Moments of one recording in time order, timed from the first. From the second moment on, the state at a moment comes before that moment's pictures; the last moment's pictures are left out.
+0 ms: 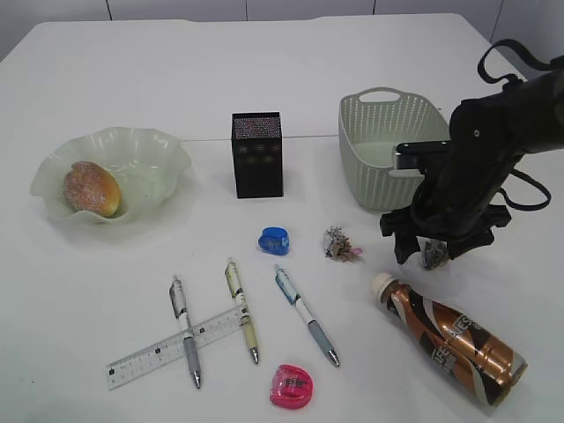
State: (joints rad) left arm -0.24 1.16 -0.98 0.00 1.10 -0.16; right arm 0.21 2.03 -1.26 -0.06 0.64 0.21
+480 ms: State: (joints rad) left arm -0.24 1.16 -0.98 0.02 1.08 -0.16; right arm 0.21 2.04 -1.26 -0.08 0.64 0.21
